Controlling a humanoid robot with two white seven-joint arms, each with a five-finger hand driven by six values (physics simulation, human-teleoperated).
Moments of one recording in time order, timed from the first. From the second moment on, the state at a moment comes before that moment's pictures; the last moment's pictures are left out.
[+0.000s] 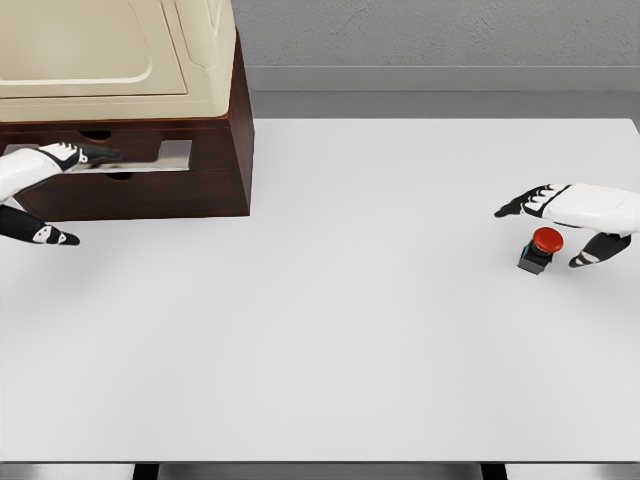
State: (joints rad) left arm -0.64 1.24 -0.90 -1.48 0.20 -0.61 -0.15; right arm -0.50 -0.99 0.50 -1.38 0.24 -0.61 0.61
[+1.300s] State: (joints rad) left arm -0.64 1.17 -0.89 -1.41 0.24 -0.61 -0.16; right arm -0.49 -1.06 0.48 -1.48 0.20 -0.61 0.61
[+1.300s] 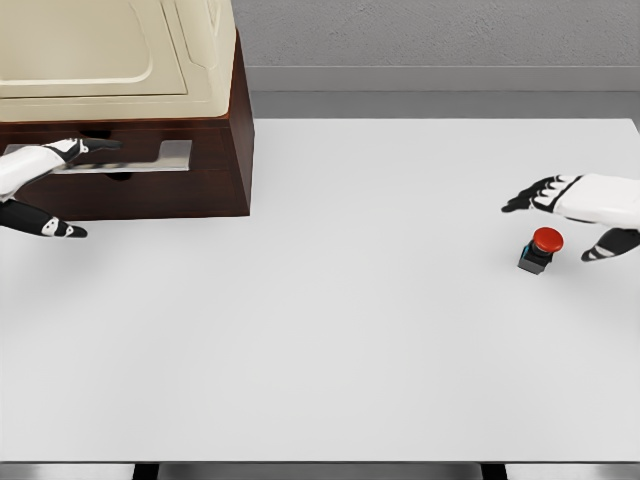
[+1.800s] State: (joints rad) left arm -0.63 1.17 -0.89 -1.41 0.24 -0.61 -0.17; right arm -0.50 -1.11 0.48 -1.50 0.18 -0.61 0.61
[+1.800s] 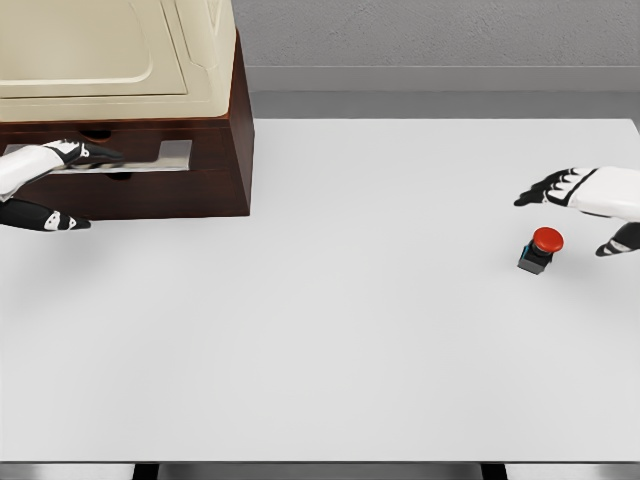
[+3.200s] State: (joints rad) left arm -0.60 1.20 -0.90 -1.44 0.28 -0.61 -0.17; right arm -0.58 -0.99 0.61 -1.35 0.30 -0.61 0.61
